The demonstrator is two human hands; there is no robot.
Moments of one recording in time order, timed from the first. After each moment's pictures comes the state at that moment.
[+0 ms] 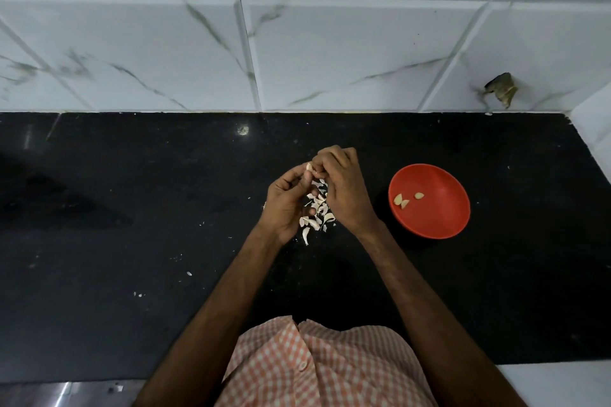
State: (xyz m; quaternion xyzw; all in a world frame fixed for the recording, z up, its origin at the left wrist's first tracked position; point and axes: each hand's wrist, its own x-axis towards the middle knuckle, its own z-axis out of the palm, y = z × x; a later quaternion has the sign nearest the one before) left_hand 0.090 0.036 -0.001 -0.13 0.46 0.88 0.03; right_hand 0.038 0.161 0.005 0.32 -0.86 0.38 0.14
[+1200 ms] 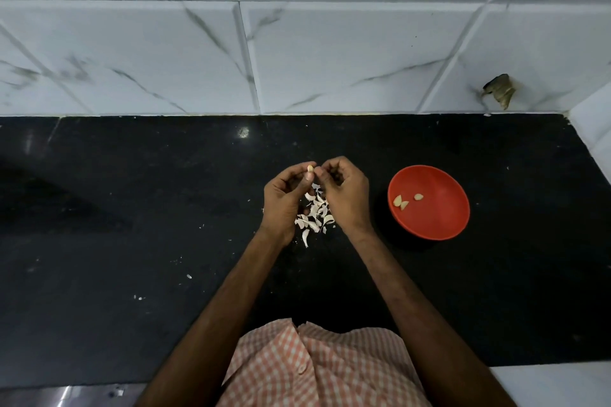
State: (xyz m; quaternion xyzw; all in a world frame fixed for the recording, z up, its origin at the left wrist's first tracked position) left_hand 0.091 0.042 0.003 -0.15 0.55 0.82 -0.06; right_hand 0.048 0.154 0.007 0.05 -0.79 0.61 0.00
